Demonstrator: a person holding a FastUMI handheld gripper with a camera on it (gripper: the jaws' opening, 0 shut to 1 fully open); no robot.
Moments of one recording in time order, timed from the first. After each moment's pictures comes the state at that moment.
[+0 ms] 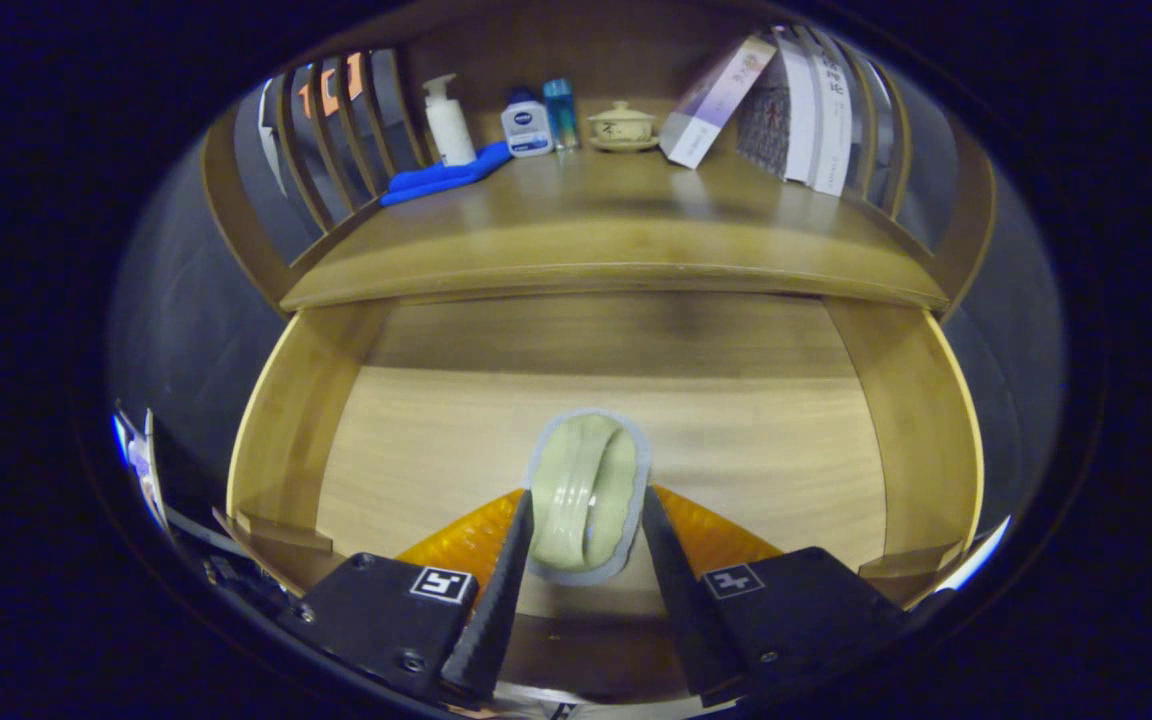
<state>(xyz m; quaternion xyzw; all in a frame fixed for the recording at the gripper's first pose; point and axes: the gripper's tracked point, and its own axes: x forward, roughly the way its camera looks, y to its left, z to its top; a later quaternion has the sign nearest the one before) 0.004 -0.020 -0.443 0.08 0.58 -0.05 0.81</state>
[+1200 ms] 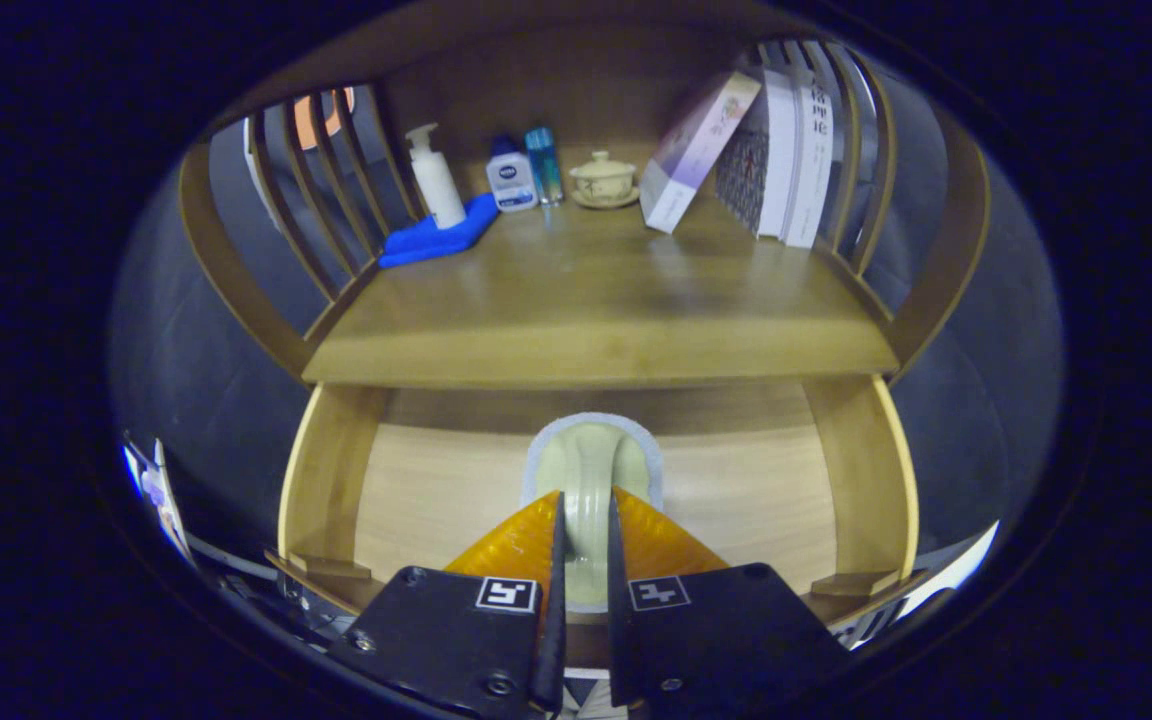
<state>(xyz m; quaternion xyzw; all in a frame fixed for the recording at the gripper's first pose) 0.045 -0.038 -0.356 0.09 0.54 -0.07 0.84</state>
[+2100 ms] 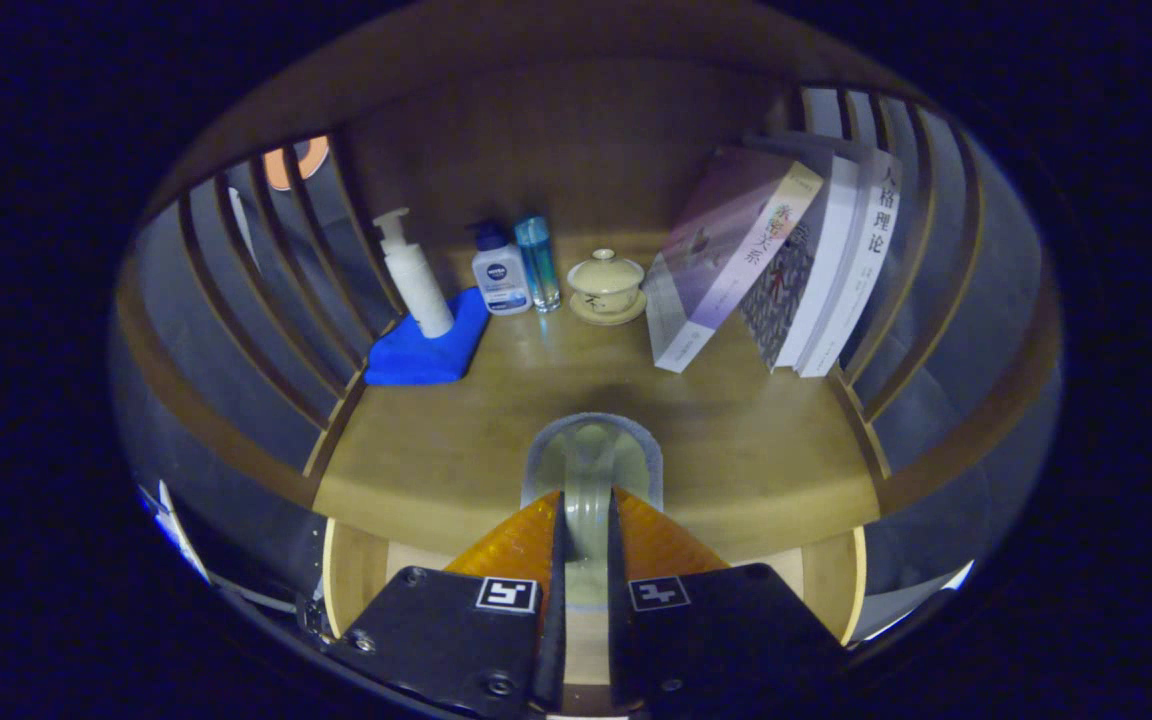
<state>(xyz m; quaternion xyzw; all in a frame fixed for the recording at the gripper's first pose) 0.188 -0.060 -0.324 0.09 0.51 -0.09 0.85</state>
